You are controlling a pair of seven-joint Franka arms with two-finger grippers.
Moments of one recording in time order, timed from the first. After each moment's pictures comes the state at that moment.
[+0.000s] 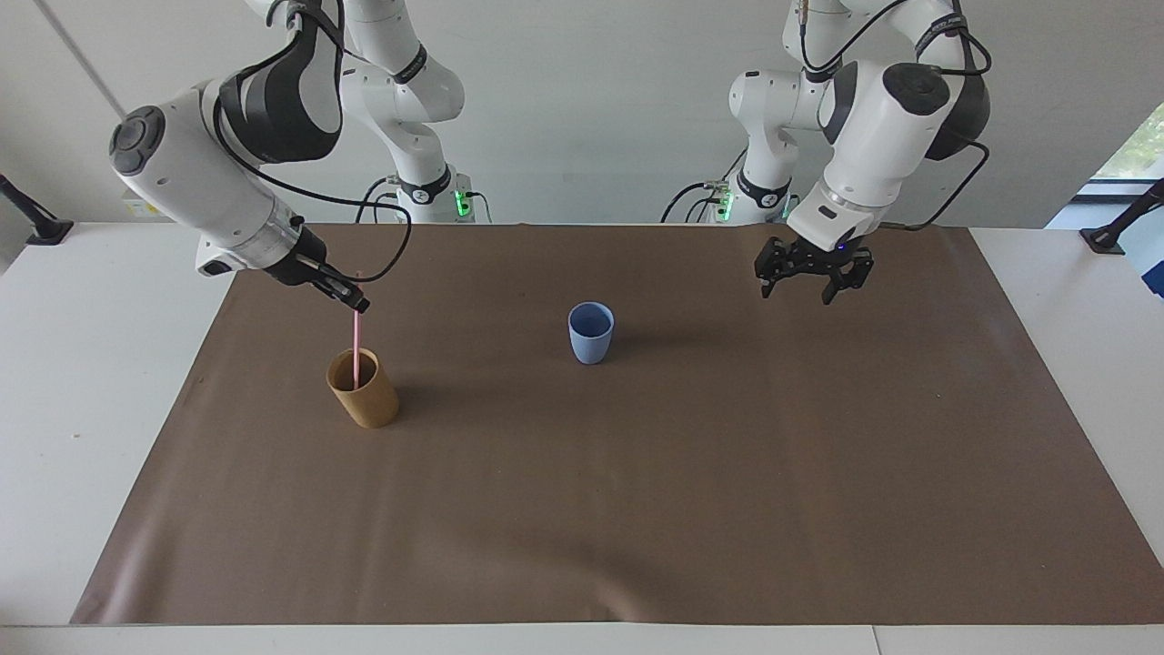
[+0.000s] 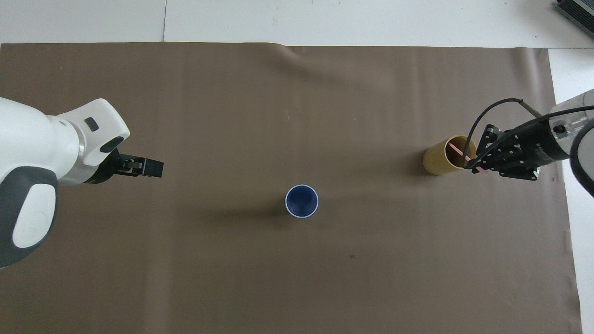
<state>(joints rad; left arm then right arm) -0.17 -0.09 -0.04 -1.89 -0.06 1.86 -0.01 -0.02 0.08 -0.06 -1.69 0.34 1.59 0.53</state>
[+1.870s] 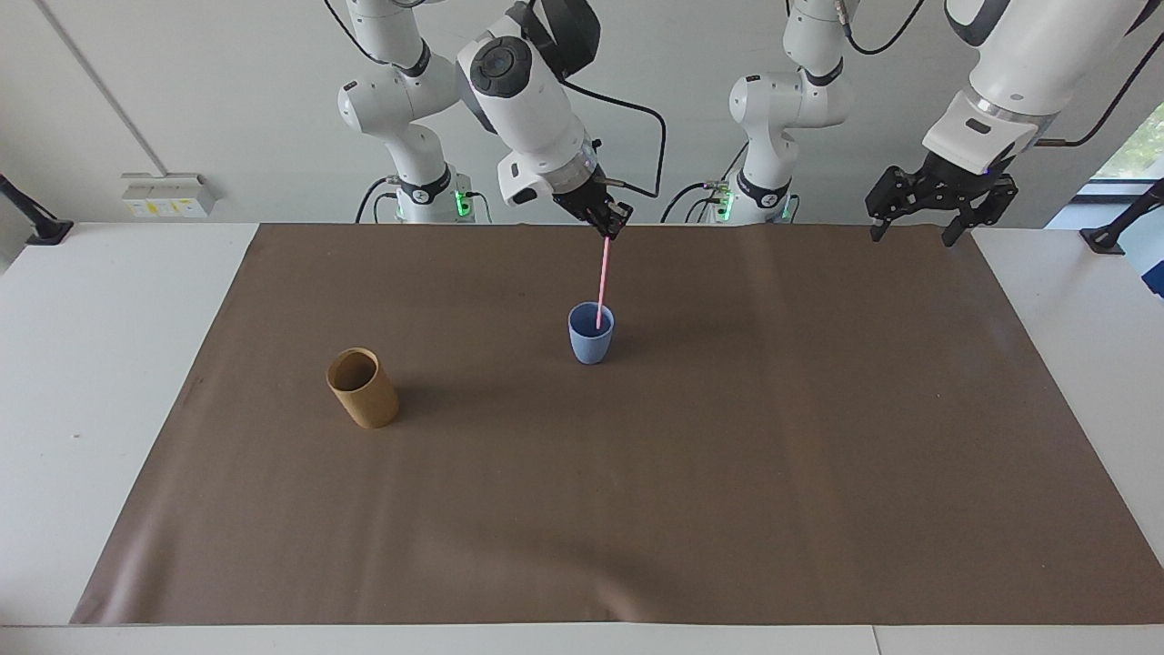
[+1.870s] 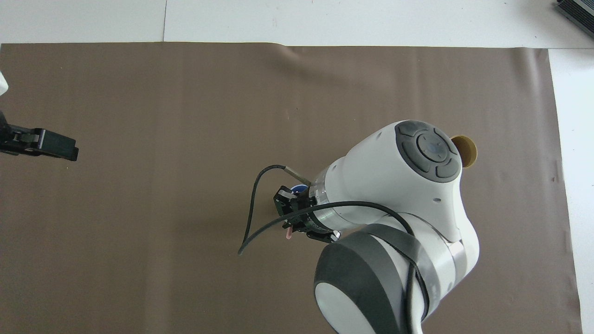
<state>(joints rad) -0.07 0.01 -0.04 -1.47 0.00 1.48 0.05 0.54 0.07 0.02 -1.74 0.46 1.80 1.07</state>
